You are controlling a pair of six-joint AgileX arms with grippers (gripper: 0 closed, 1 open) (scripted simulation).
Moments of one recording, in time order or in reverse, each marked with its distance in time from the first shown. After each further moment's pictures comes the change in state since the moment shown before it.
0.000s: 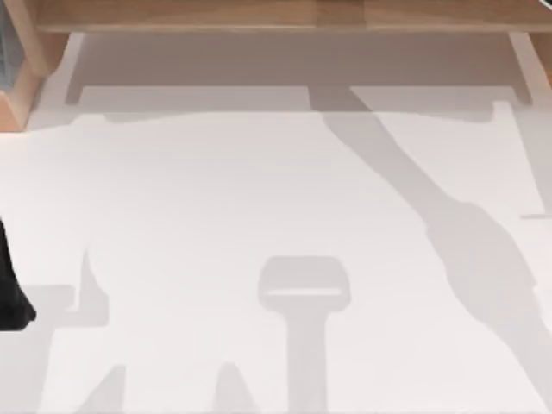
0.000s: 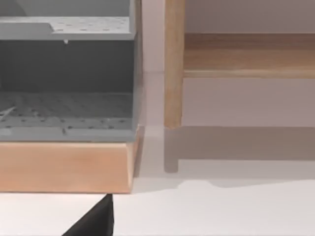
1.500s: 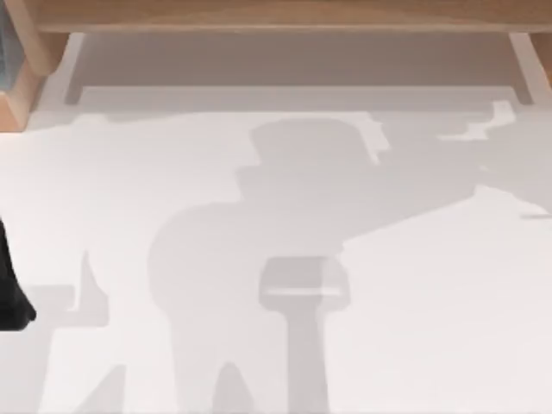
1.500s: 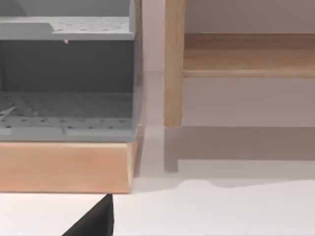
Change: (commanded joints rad) left arm 0.000 0.000 0.000 0.000 0.000 0.000; right arm -0.869 0.185 0.492 -1.379 -0.376 -0.142
